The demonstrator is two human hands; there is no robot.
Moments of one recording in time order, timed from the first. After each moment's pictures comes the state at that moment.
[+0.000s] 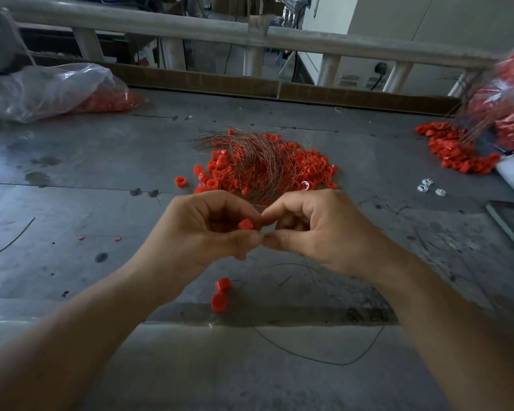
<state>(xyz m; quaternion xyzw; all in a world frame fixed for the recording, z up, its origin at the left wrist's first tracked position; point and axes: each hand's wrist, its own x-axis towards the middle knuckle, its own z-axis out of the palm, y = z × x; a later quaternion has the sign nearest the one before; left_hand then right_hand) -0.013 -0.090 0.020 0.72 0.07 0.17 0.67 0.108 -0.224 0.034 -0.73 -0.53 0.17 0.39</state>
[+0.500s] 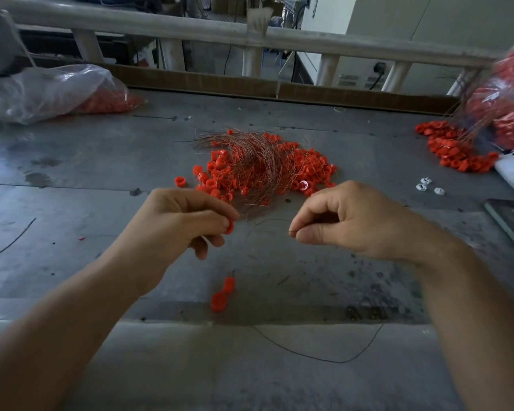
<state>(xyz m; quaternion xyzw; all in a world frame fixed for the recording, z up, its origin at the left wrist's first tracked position) -0.016 -0.072 0.026 0.73 0.17 0.16 0.64 0.130 -0.242 0.055 -0.76 -0.54 0.20 0.29</state>
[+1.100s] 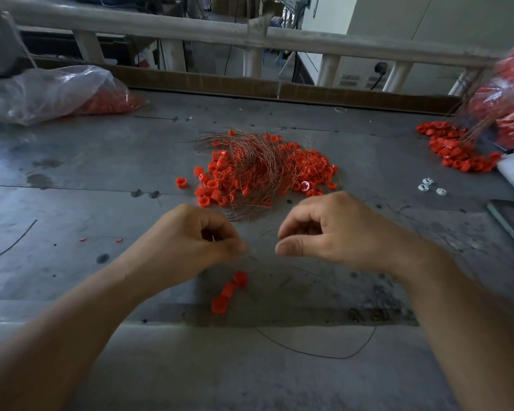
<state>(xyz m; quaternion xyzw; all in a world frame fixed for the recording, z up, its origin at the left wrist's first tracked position) -0.014 -0.071 0.015 0.89 0.14 0.07 0.44 0.119 -0.232 0.046 -0.78 -0.54 0.17 0.25</state>
